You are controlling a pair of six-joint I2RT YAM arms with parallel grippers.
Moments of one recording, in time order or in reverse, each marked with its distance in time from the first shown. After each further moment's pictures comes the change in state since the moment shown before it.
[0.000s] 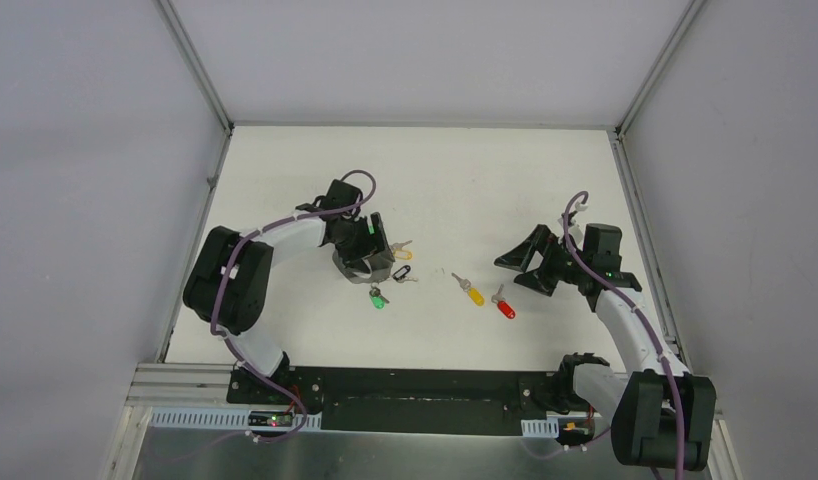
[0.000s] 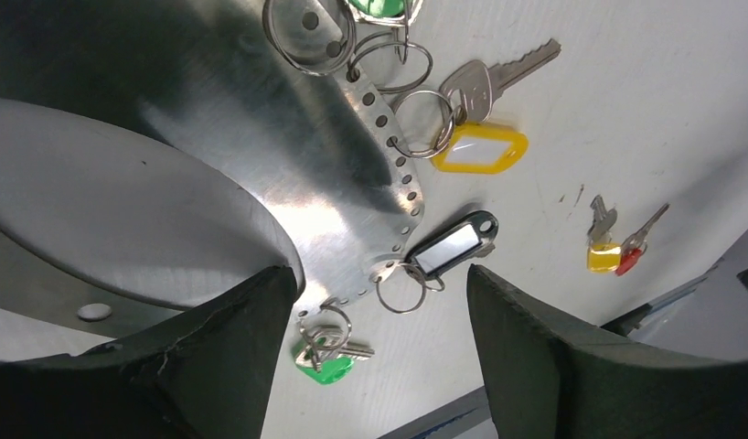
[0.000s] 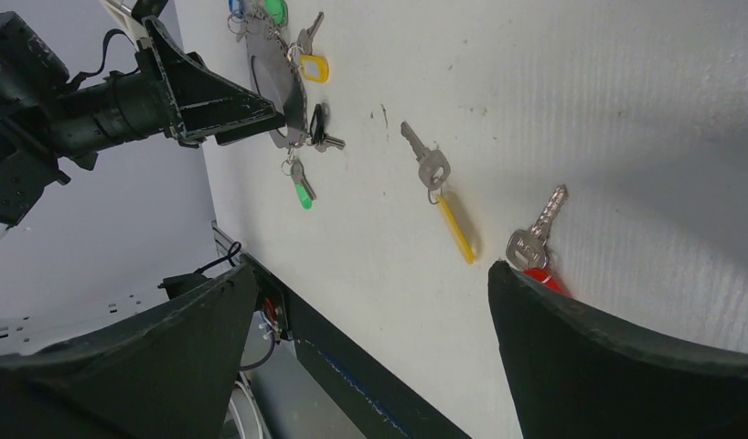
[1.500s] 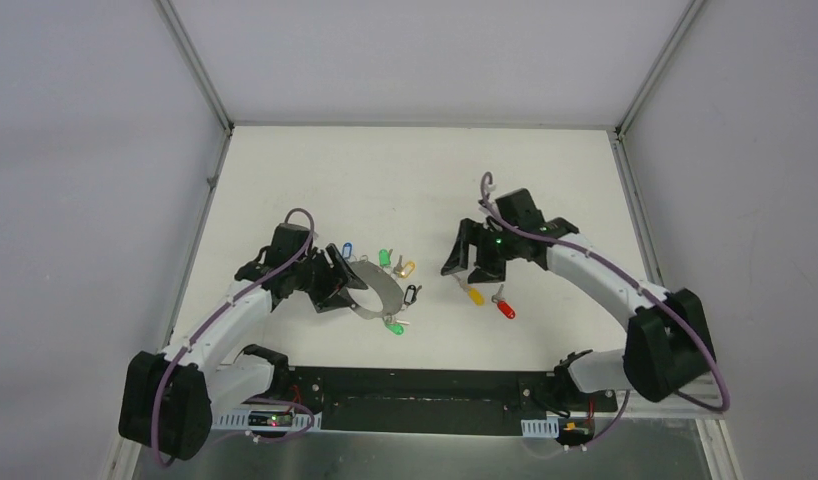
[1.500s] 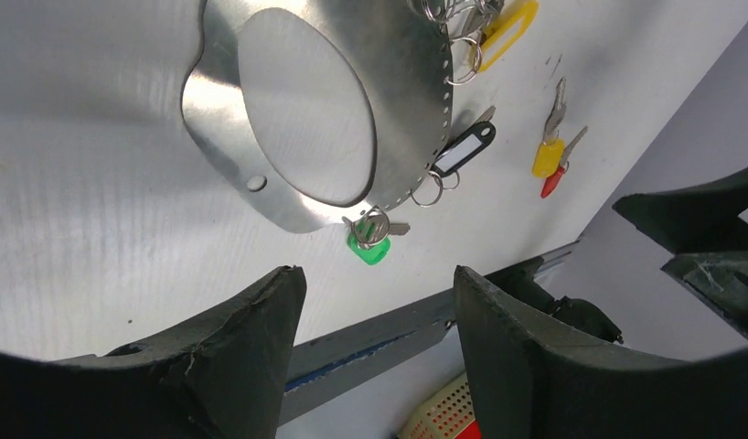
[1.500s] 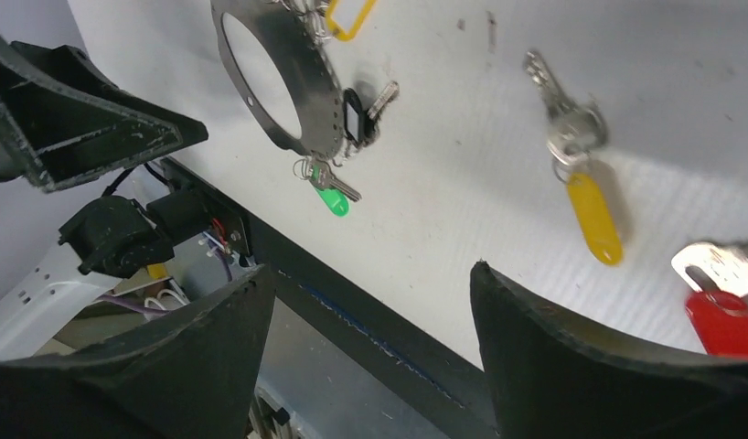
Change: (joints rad) left arm 0.095 -0.635 -0.435 -0.051 0.110 -0.203; right arm 0.492 0.274 0.320 -0.215 0.240 0.057
